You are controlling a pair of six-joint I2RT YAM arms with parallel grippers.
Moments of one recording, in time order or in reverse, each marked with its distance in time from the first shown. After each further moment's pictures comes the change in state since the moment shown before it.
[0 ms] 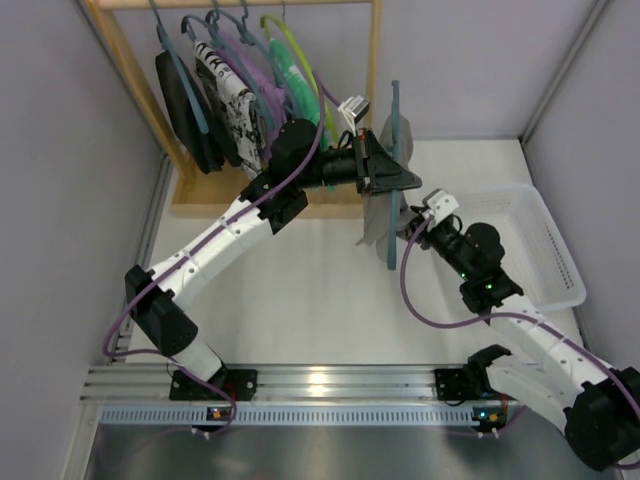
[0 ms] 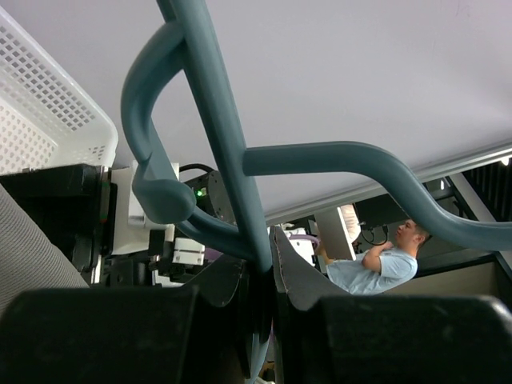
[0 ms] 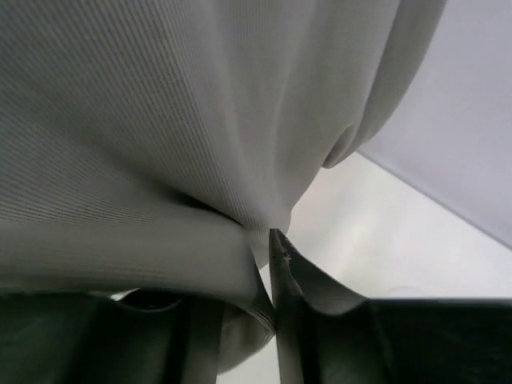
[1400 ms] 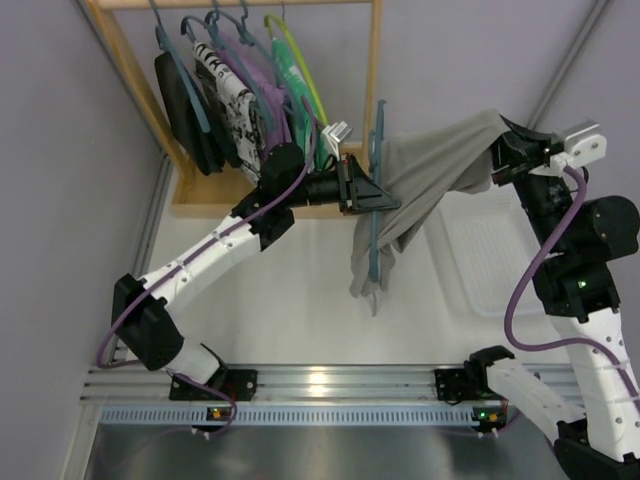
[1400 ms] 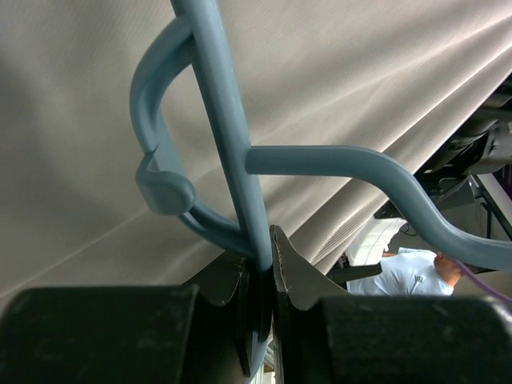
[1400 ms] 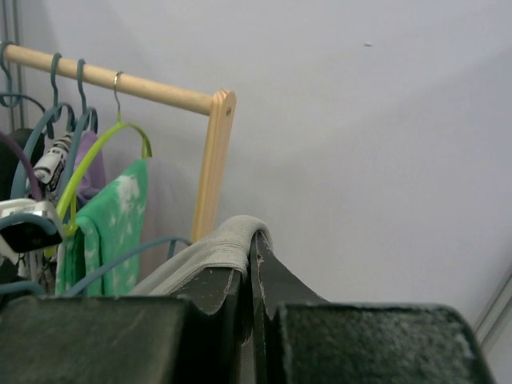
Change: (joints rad) left arm 0.059 -0.102 -0.276 0.100 0.034 0.072; right arm -0.148 -0.094 0.724 -0.318 0.019 0.079
